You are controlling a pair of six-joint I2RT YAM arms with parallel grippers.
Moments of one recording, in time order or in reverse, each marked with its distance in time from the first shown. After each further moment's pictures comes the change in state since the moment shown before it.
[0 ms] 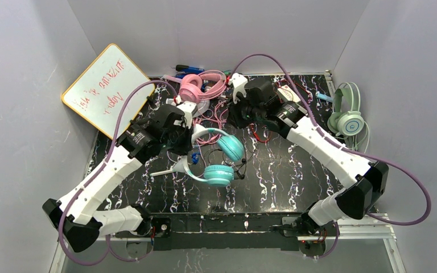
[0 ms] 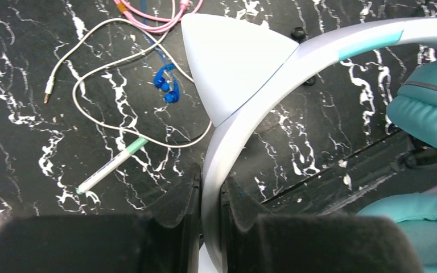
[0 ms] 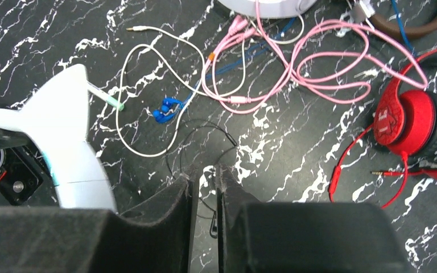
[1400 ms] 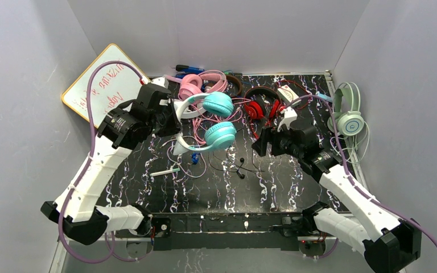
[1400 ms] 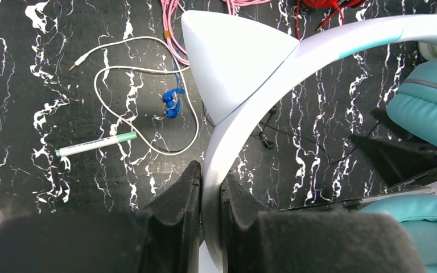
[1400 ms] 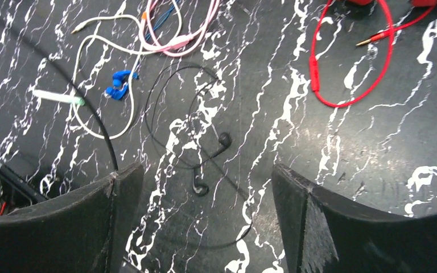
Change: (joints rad) left arm 0.085 0.071 0.334 -0.196 -0.142 -0.367; right arm -0.266 -0.539 -0.752 0.287 -0.041 0.252
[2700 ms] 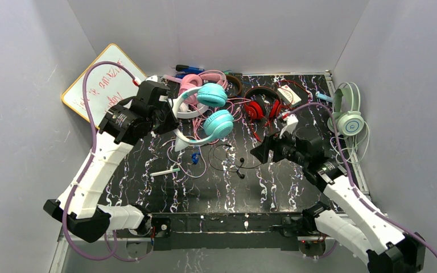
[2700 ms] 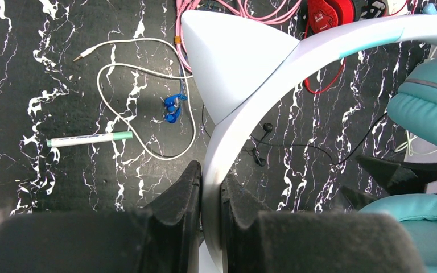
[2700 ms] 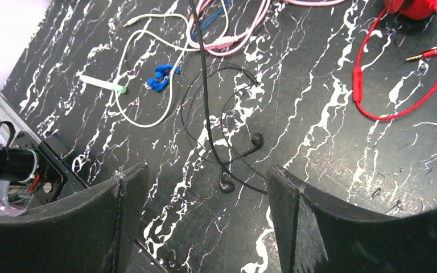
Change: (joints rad) left arm 0.050 0.028 0.019 -0.013 -0.035 -0.121; right arm 0.000 -0.159 -0.113 0.082 -0.141 0.003
